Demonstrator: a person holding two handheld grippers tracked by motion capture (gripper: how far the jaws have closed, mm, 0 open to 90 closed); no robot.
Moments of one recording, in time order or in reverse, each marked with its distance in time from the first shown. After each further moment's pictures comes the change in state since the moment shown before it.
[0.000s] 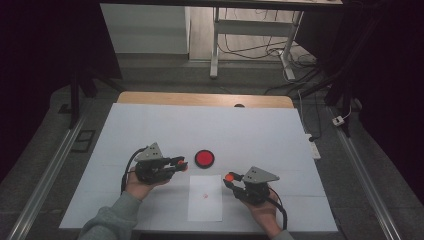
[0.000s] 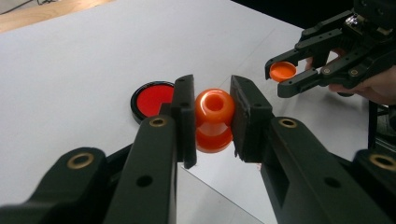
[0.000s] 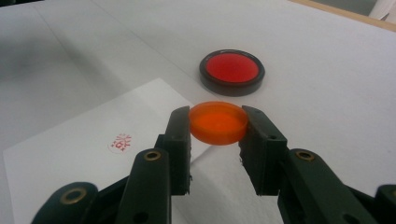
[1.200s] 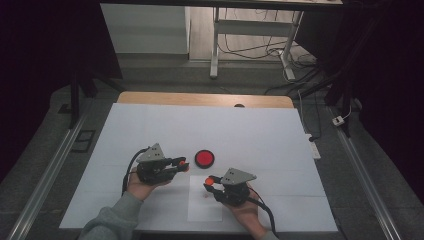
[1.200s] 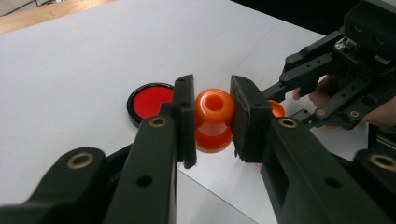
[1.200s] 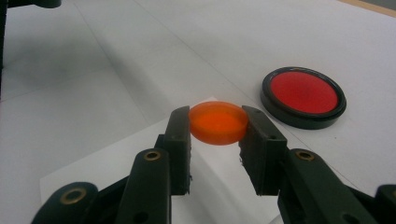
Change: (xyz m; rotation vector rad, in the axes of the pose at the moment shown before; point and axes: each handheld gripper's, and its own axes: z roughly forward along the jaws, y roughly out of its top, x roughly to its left) left arm -0.004 0.001 0.003 0.001 0.000 0.014; right arm 0.033 0.014 0.039 0.014 0.106 -0.053
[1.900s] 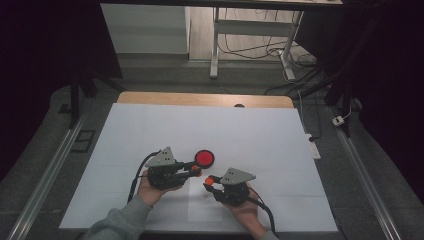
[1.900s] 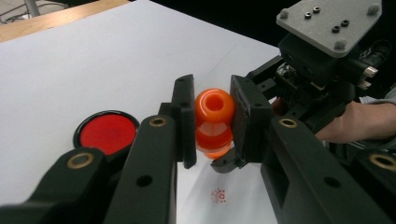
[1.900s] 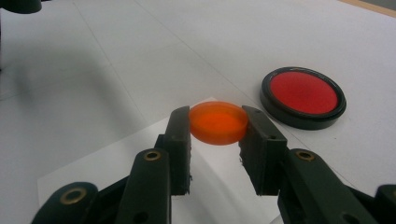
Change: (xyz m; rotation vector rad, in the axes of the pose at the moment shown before) left arm -0.029 0.013 0.014 -0.050 -0.097 0.024; right arm 0.000 0.000 0.001 0.004 0.000 -0.002
